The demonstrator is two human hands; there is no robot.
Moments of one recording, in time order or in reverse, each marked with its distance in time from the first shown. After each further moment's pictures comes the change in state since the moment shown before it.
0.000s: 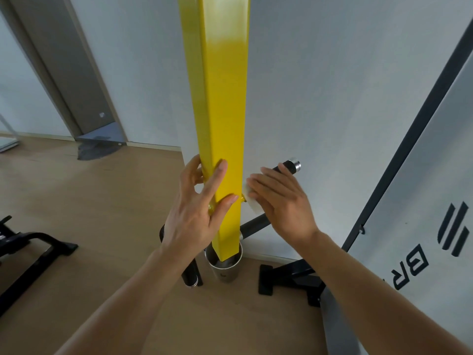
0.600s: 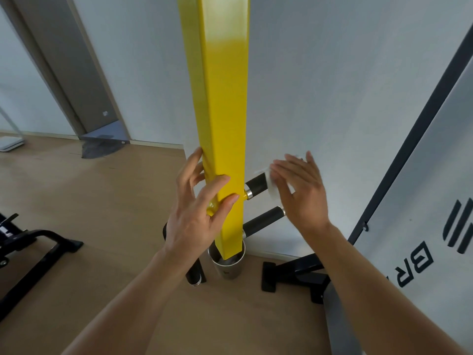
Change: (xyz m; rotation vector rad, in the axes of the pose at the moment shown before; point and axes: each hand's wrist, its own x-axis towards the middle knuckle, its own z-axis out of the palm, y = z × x) left_hand -0.005 0.003 0.001 -0.140 0.094 0.037; right_hand -0.001 0.017 -0.005 0.003 0.140 0.245
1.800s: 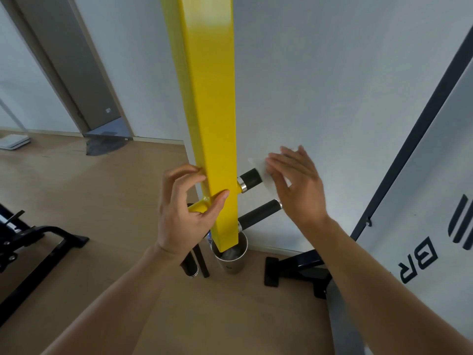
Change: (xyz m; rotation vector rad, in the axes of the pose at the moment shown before) left_hand 0.000 -0.002 -0.003 0.121 0.212 0.017; right_hand 0.002 0.000 0.001 0.044 -0.040 0.028
